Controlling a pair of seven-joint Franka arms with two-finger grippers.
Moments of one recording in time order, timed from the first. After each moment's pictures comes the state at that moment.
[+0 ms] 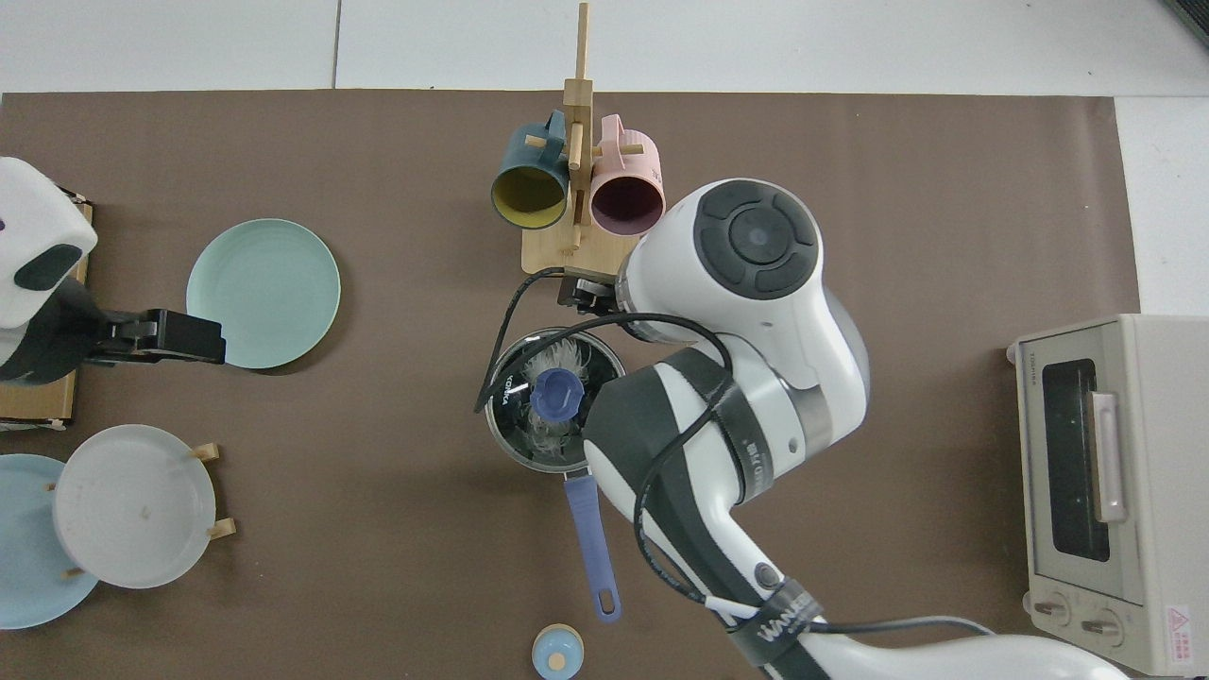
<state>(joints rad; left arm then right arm) -0.02 -0.07 -0.05 -1.66 -0.06 1.60 -0.04 0.55 0.35 -0.07 -1.52 0.14 2.01 0.71</state>
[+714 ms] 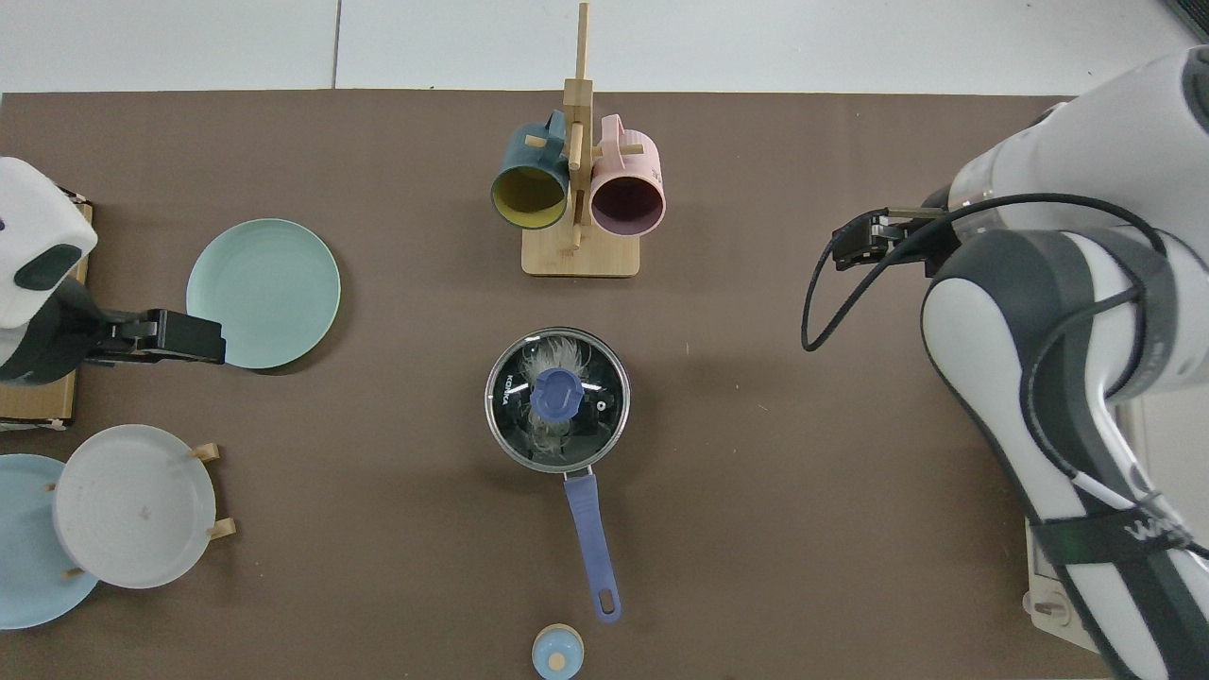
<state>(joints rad) -0.02 -0.07 -0.05 -1.66 -0.06 1.60 -0.04 0.33 0.22 -0.24 -1.56 0.14 1.82 0.15</state>
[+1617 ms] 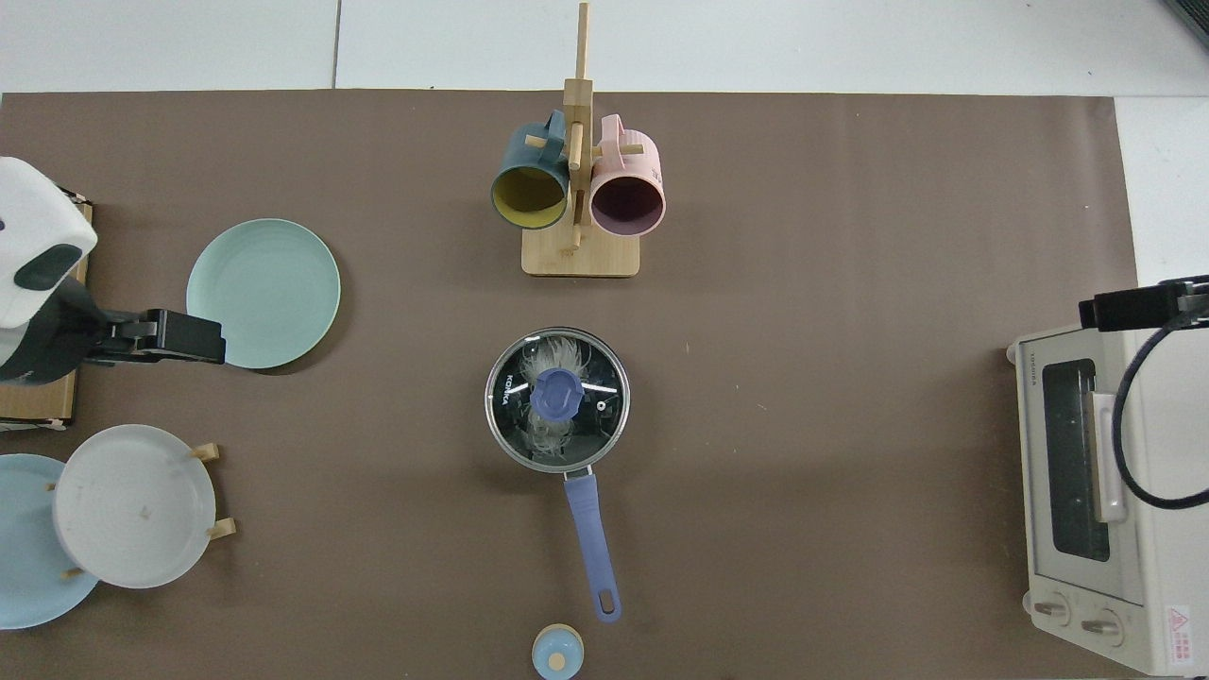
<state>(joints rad) -0.02 -0.07 -0.05 -1.66 -0.06 1.60 -0.04 0.18 -0.06 -0.24 -1.59 0.01 1.64 -0.13</state>
